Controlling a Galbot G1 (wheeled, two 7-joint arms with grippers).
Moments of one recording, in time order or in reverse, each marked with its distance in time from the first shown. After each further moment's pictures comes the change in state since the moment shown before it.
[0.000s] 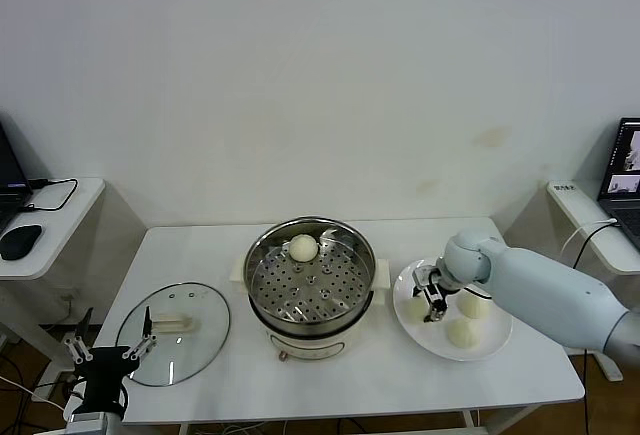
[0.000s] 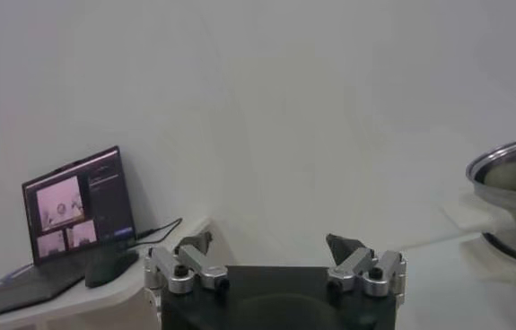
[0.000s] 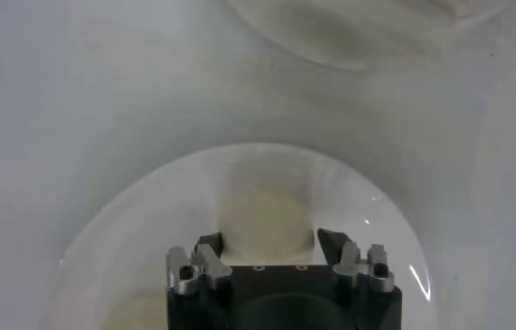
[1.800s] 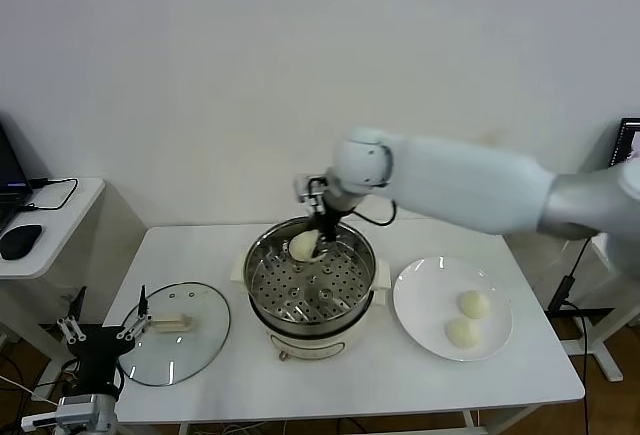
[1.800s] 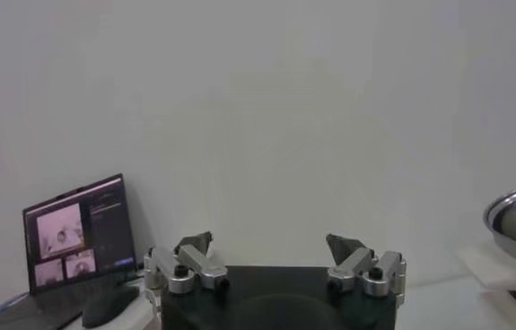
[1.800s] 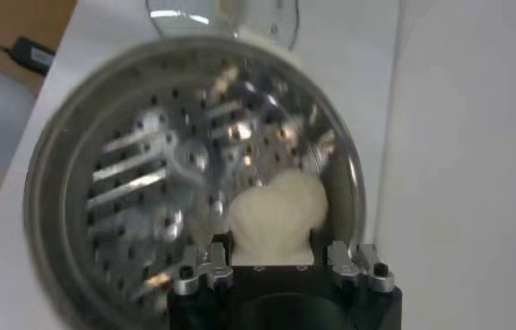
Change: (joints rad) left arm -0.054 0.025 -0.017 -0.031 -0.033 0.021 0.006; right arm 0.557 0.470 -0.351 0.024 0.672 -0.335 0.132
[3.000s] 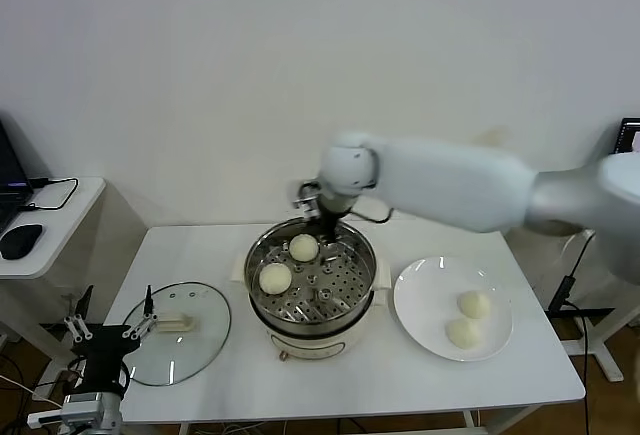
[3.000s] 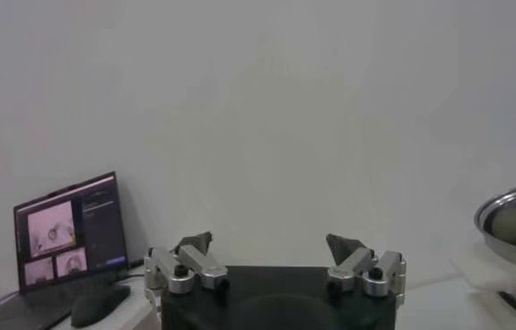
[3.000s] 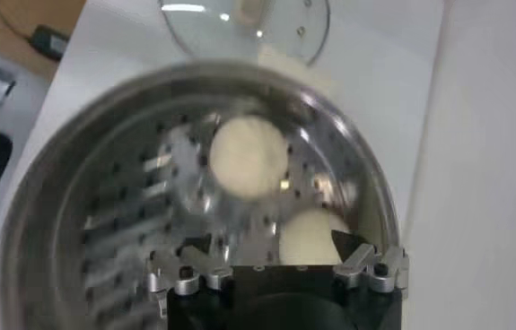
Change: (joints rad) left arm -0.010 0.008 0.023 -0.002 0.003 0.004 0.005; right arm 0.081 -0.223 -0.012 0.106 -0.190 0.135 -0.170
